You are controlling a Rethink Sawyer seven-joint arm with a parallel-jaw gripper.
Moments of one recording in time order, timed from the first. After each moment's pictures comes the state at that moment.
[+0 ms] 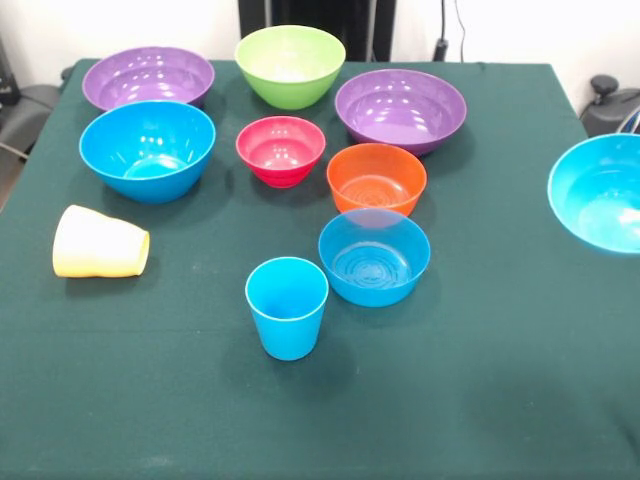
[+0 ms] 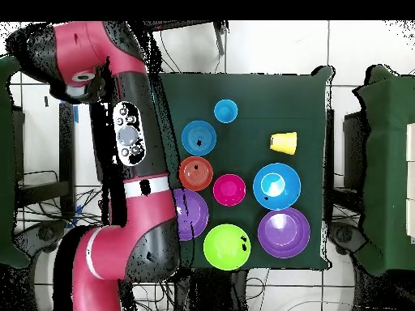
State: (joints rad) arm 0.12 0.18 -0.55 -0.10 0.40 1.62 2.03
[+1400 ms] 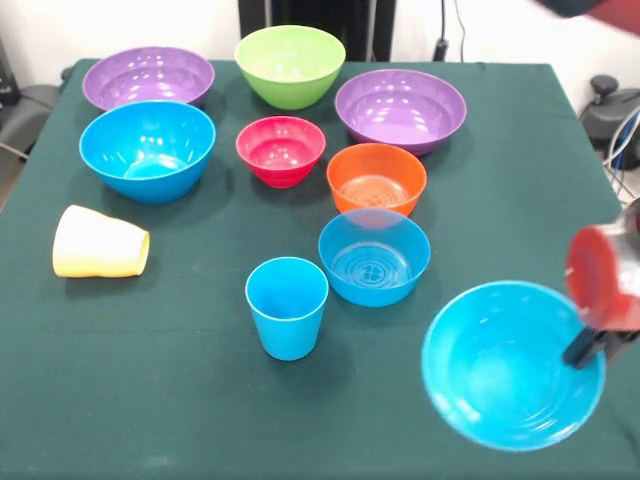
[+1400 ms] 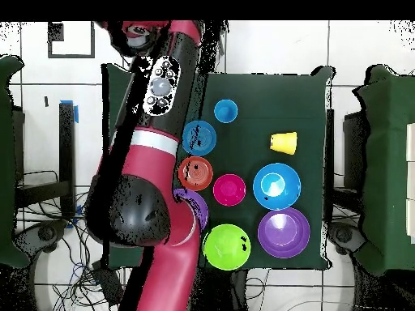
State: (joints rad) arm -0.26 0.25 -2.06 -0.02 1.93 1.39 1.46
